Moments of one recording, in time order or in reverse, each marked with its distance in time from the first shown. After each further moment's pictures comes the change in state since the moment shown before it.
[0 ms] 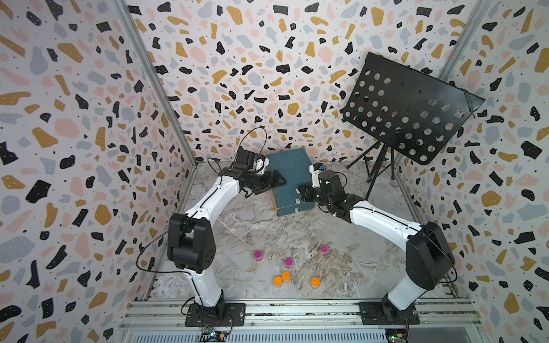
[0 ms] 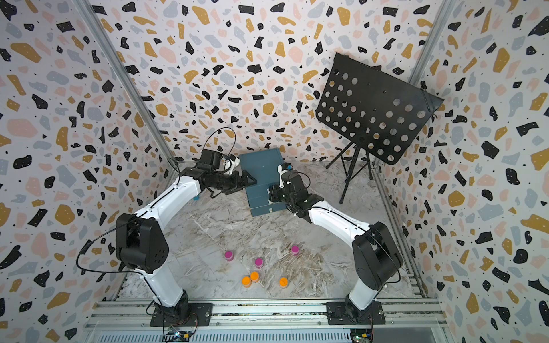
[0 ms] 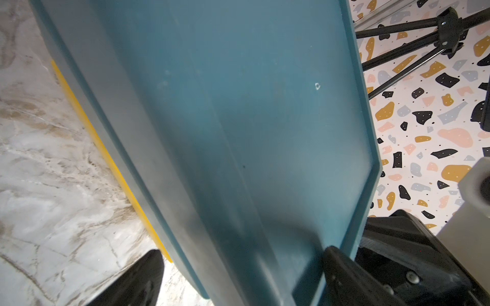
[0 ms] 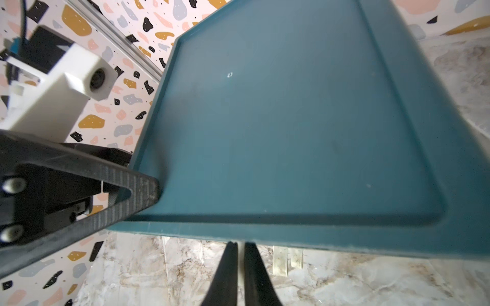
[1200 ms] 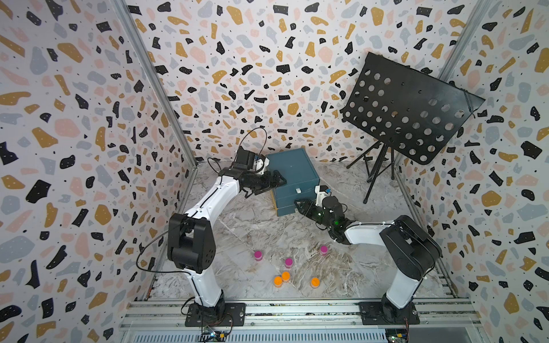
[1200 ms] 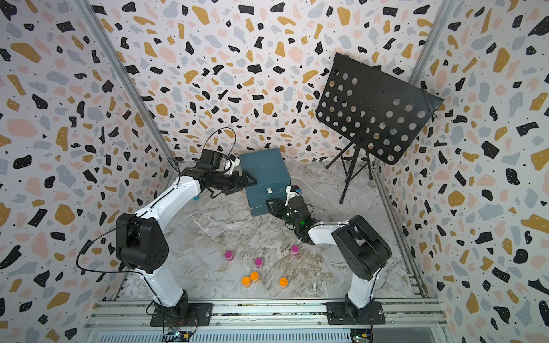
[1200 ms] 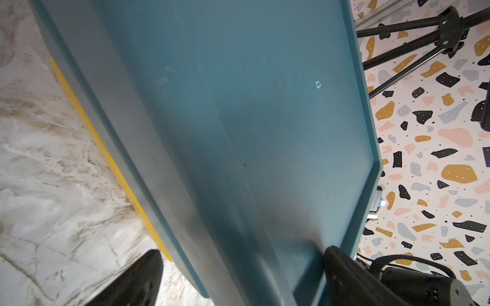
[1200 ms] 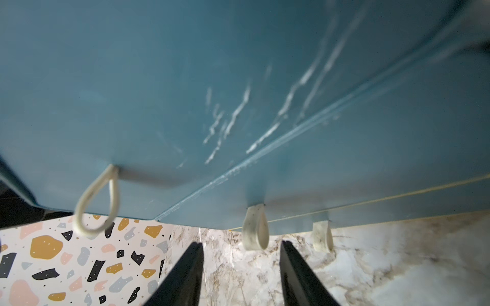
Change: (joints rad) left arm 0.000 0.000 0.000 -0.003 0.001 0.000; right arm -0.002 0.143 -0.383 0.709 -0.076 0.393
